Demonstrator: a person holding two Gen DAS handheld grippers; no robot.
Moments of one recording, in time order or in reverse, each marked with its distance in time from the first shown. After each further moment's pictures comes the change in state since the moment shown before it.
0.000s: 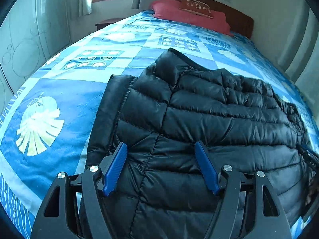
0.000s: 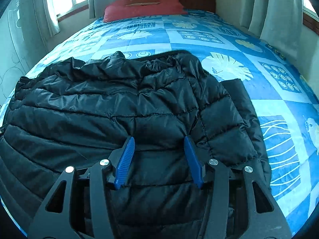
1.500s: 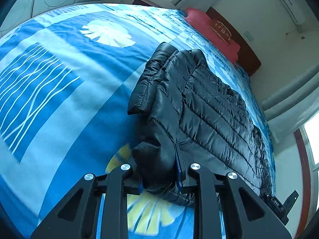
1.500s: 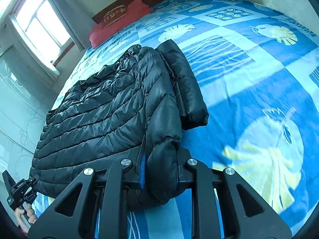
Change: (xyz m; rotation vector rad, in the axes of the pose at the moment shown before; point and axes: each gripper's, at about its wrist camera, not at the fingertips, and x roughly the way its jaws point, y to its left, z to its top) left arm -0.123 0.076 -0.140 -0.430 0.024 -0.206; right arm -0.116 -0.080 -0.131 0.388 0.001 0.186
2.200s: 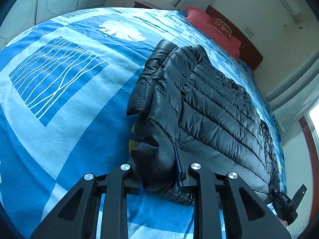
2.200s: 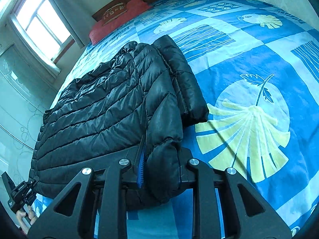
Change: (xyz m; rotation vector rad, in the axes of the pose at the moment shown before) left arm -0.020 0.013 -0.033 0.056 -0.023 0.058; right arm -0.012 -0.012 -0.030 0.007 0.007 -0.004
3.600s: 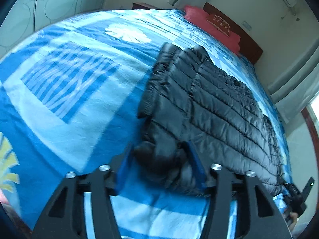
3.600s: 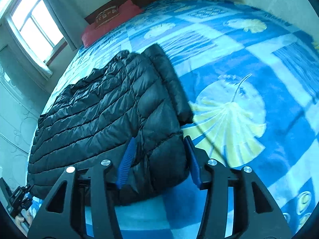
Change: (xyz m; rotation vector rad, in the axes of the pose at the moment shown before) left arm -0.024 0.012 0.000 0.063 -0.005 0.046; right arm -0.035 -0.006 -0.001 -0.009 -0.041 -0.104
